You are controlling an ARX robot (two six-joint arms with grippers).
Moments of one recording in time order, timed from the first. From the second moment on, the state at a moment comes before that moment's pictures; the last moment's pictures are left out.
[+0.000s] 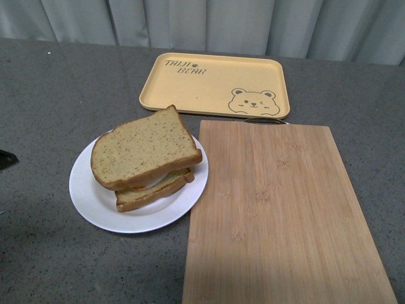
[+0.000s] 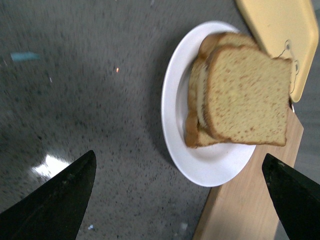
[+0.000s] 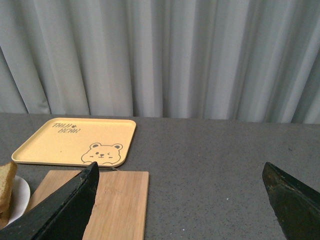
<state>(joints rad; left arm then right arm) 0.09 1.37 0.28 0.32 0.30 -0.64 0.00 0.00 0.00 0.00 0.00 0.00</state>
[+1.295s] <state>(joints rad) 0.00 2.03 0.70 0.30 0.54 -0.77 0.00 0.00 0.00 0.00 0.00 0.00</state>
